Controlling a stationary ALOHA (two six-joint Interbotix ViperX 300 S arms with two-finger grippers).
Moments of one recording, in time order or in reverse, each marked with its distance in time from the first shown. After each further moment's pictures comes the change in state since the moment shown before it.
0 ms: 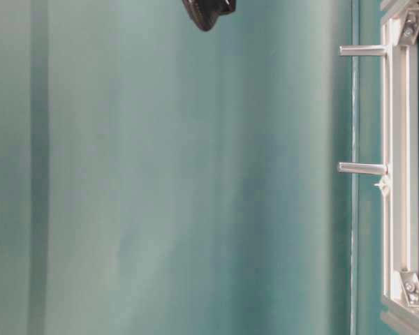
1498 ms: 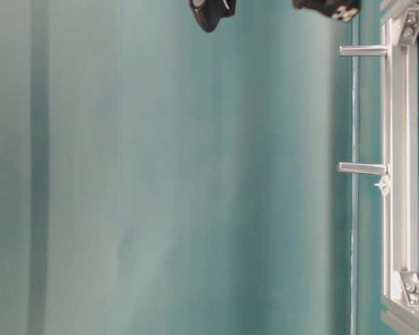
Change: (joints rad) left arm 0.002 0.000 0.017 0.000 -0.023 0.000; right arm -0.130 -0.058 0.081 -0.026 -0.067 0.000
